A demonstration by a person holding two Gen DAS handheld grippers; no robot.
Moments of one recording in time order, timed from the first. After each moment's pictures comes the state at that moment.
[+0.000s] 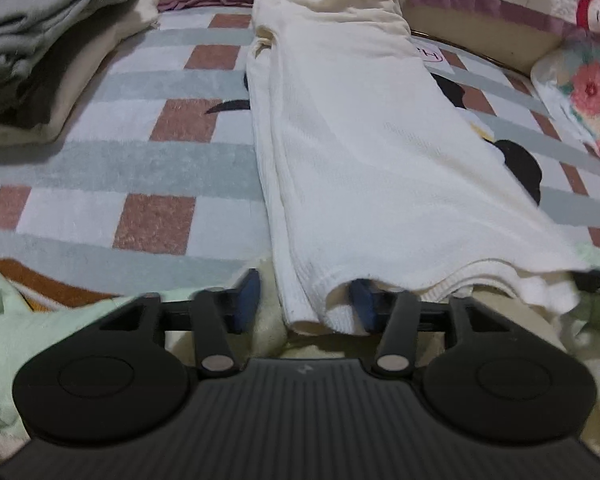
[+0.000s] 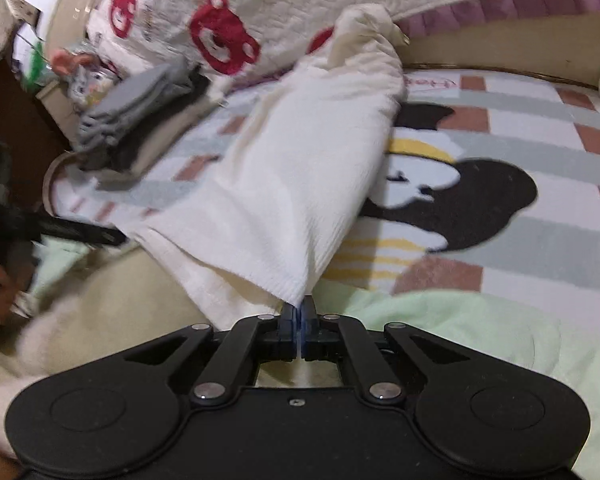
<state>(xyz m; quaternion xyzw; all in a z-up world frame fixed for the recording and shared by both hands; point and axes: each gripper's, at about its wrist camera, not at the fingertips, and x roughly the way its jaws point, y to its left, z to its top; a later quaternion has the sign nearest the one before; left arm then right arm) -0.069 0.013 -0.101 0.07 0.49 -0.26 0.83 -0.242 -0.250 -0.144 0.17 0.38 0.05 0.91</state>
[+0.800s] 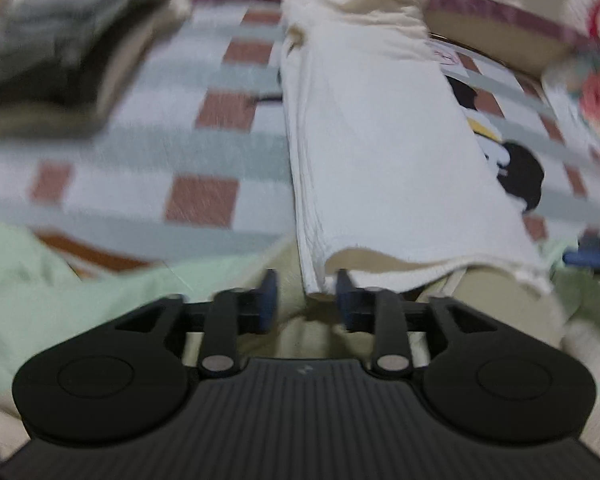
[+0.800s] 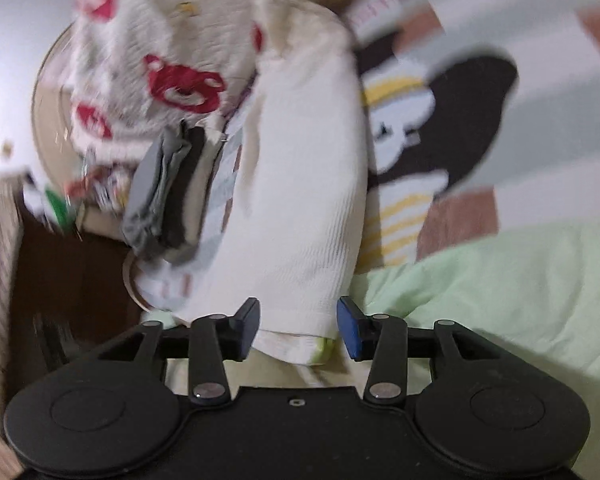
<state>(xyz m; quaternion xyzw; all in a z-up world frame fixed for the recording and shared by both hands) -0.089 0.044 -0.068 0.09 0.49 -0.24 0.83 -0.233 -0.323 -0.178 0.50 0.39 0.08 0.77</state>
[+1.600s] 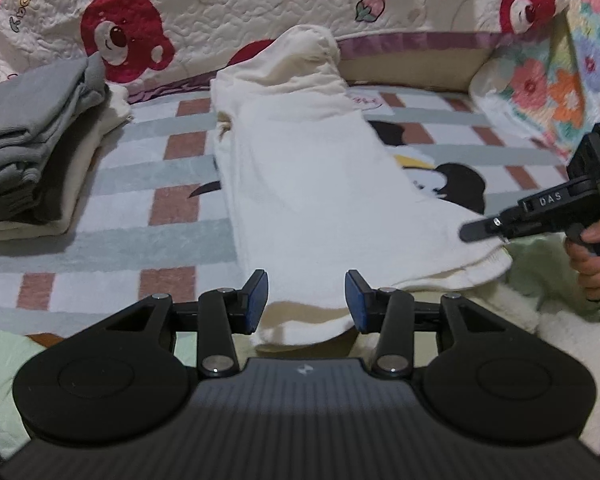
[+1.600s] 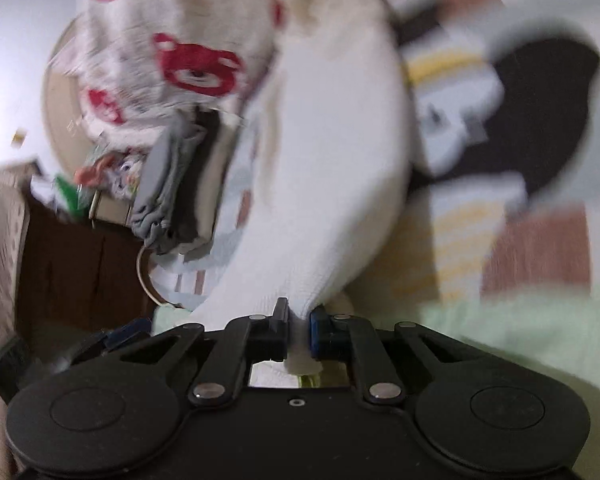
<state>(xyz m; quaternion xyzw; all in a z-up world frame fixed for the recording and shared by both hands) -0.108 0.026 -0.032 0.11 0.39 -0.33 0.85 -0.173 -0.303 -0.180 0.45 0.38 0.14 0.80</state>
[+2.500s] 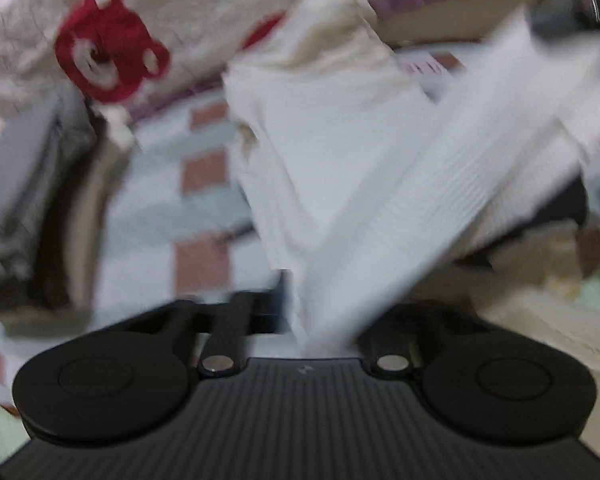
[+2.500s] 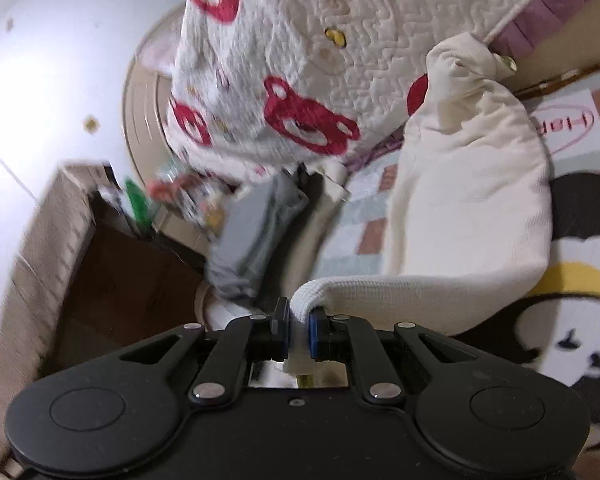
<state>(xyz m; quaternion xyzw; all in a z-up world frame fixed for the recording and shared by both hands) -0.007 -0.061 -0.070 0.24 0.39 -0.27 0.85 -0.069 -0.319 -0.072 0.39 0.32 0.21 0.84</state>
